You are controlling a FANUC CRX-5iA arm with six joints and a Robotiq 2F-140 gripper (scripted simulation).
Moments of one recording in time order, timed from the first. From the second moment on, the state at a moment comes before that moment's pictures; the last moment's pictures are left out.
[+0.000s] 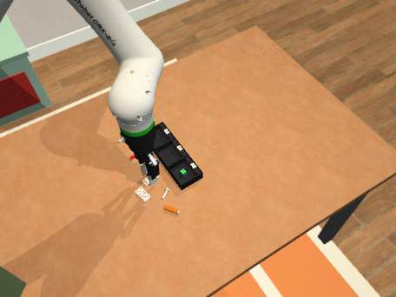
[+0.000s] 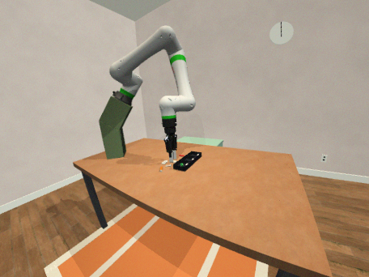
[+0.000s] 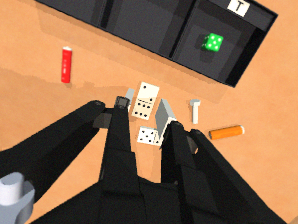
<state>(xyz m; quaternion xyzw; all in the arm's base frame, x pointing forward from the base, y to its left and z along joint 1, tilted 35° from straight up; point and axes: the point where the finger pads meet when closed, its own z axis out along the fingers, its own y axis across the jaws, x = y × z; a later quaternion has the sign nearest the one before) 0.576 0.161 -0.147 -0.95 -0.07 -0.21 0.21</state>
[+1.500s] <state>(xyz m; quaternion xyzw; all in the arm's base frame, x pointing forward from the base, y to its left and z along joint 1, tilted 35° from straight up) 0.580 0.166 -0.156 -0.95 -0.07 -0.21 0.21</state>
